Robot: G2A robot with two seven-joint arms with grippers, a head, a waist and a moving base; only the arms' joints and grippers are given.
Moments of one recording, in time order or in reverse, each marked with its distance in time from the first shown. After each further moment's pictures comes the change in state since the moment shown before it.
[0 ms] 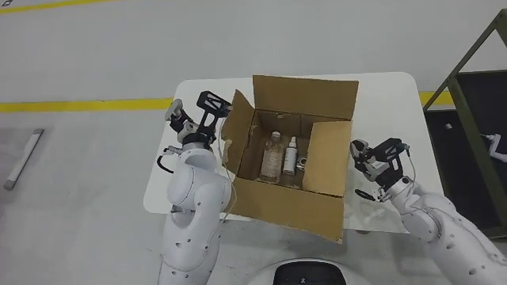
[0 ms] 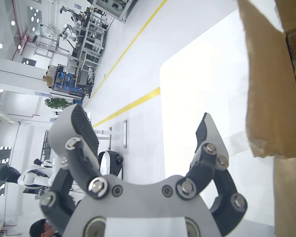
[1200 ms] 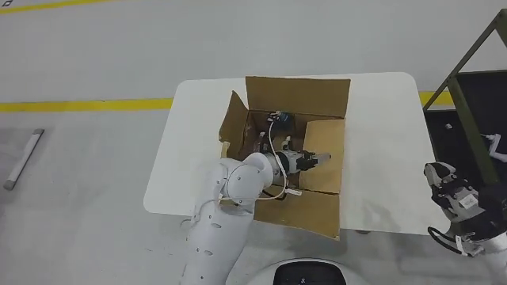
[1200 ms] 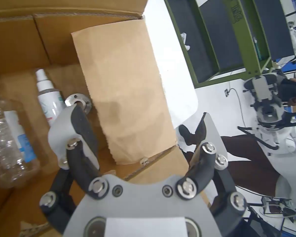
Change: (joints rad) left arm -0.079 -0.087 0.127 0.244 -1.404 0.218 -0.212; right arm -0.724 0.040 0.578 -0.581 0.053 -0.014 -0.090
